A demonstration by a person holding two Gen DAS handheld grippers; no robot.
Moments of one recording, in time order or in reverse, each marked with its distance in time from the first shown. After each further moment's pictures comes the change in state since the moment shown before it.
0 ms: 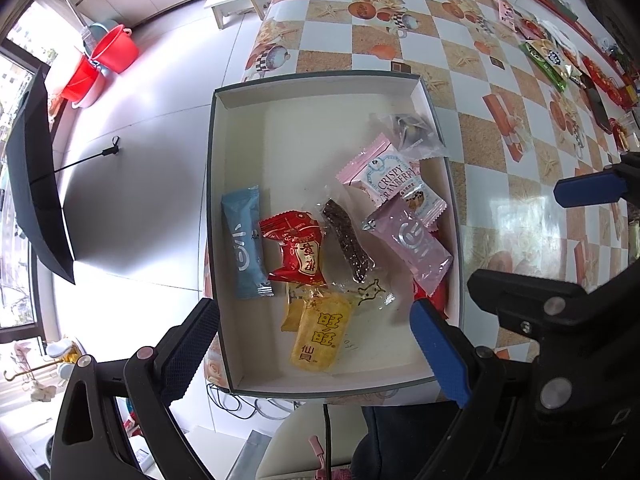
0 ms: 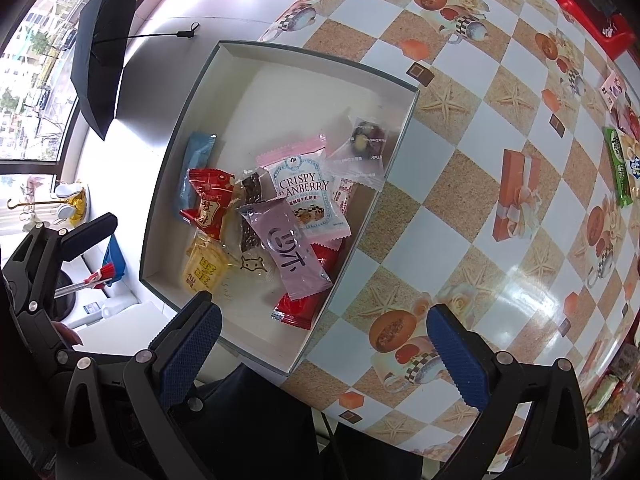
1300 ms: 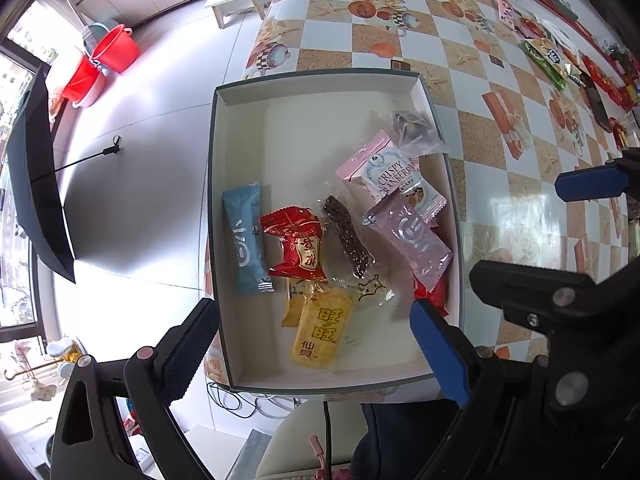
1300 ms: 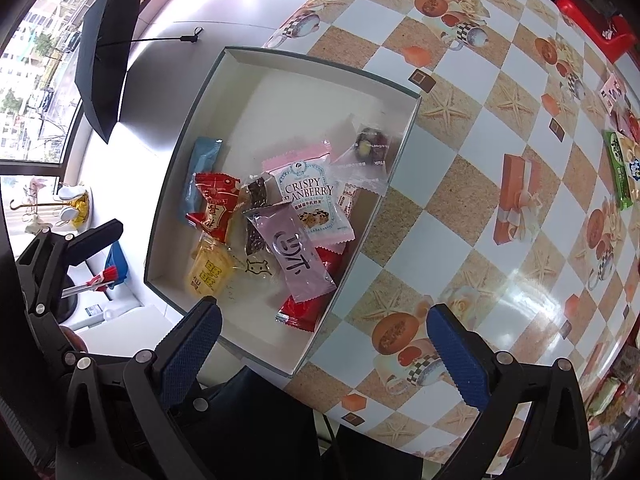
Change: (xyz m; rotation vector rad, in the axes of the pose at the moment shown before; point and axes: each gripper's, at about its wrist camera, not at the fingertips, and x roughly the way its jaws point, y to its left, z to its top) left arm 0.000 -0.001 -0.002 0.011 -0.004 0.001; right arm -0.003 0.002 0.000 -0.010 -0.015 0.003
